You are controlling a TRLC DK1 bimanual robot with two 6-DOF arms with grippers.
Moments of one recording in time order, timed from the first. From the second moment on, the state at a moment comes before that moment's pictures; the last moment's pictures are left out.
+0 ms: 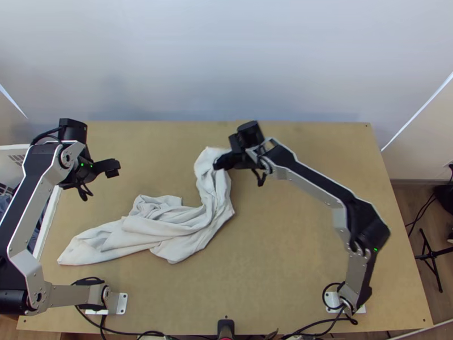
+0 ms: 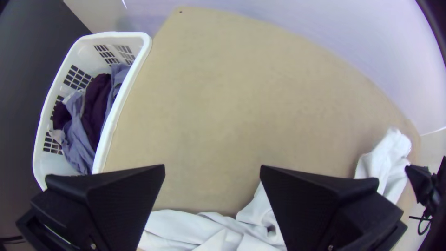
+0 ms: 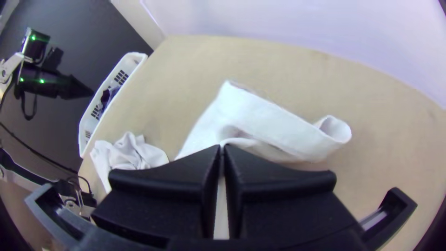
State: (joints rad) left arm 0.04 1.44 1.40 -1.09 -0.18 -0.30; right arm 0.65 1.95 1.62 -0.36 -0.28 0.31
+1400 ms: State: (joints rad) left arm -0.33 1.59 1.31 -1.08 0.12 -0.06; right arm 0.44 1.31 1.22 -0.35 -0.13 0.53
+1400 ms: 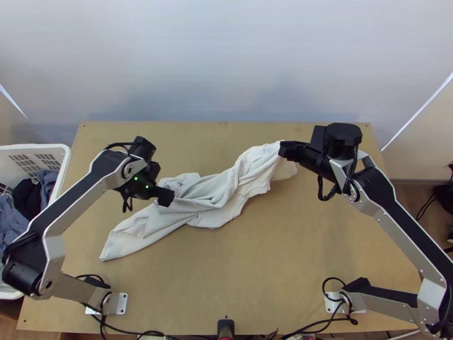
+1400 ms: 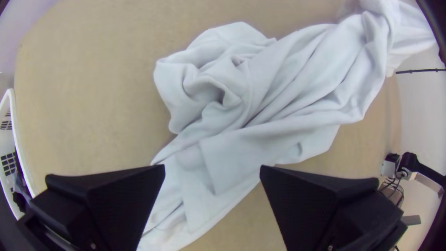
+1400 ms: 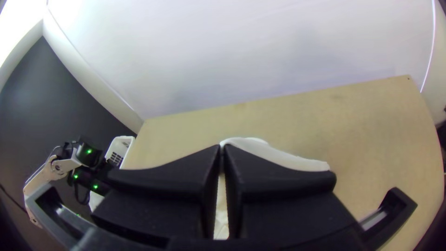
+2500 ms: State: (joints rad) left arm -0.12 1.78 1.91 -0.93 0.10 -0.37; right arm 0.38 1.35 1.27 -0.23 0.03 0.32
